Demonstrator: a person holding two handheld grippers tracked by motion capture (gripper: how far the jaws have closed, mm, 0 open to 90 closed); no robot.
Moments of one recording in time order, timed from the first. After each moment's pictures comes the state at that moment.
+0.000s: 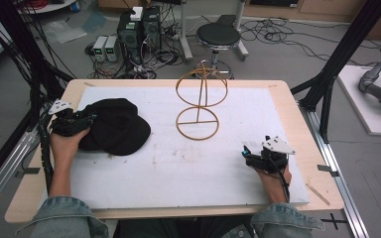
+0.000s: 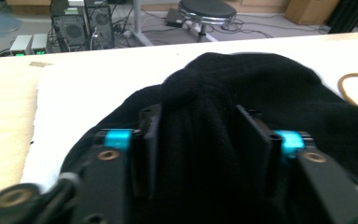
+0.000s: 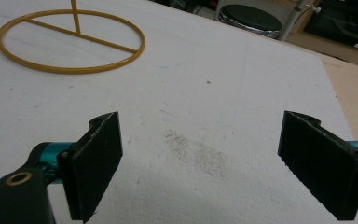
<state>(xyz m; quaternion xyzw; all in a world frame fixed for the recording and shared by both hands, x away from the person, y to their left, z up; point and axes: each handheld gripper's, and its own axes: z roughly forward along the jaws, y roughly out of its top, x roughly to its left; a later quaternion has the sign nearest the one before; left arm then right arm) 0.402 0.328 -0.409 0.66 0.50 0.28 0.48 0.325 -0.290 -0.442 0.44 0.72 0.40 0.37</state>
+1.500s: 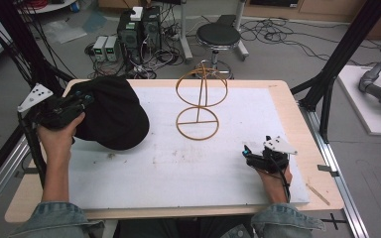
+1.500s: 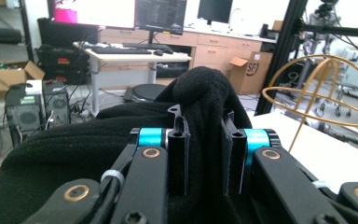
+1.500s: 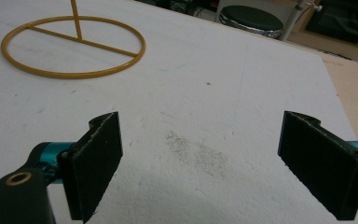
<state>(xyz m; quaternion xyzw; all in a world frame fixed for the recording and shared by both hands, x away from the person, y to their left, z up) 0.351 0.294 -0.308 0.61 0.39 0.30 0.62 0.324 -0.293 -0.441 0.44 0.71 0.41 0.36</state>
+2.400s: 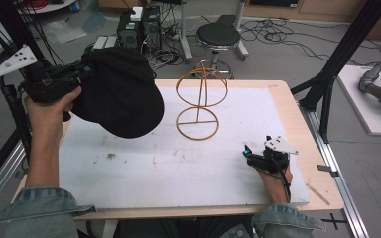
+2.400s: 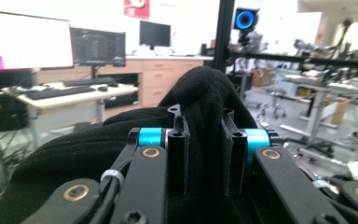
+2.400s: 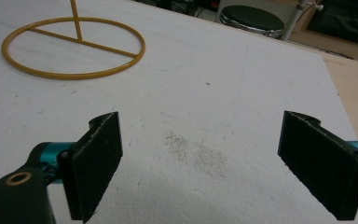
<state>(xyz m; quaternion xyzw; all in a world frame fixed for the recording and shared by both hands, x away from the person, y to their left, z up) 0.349 0.274 -0.217 0.62 0.28 0.26 0.68 0.324 -0.294 -0.440 0.44 0.71 0.42 0.35</state>
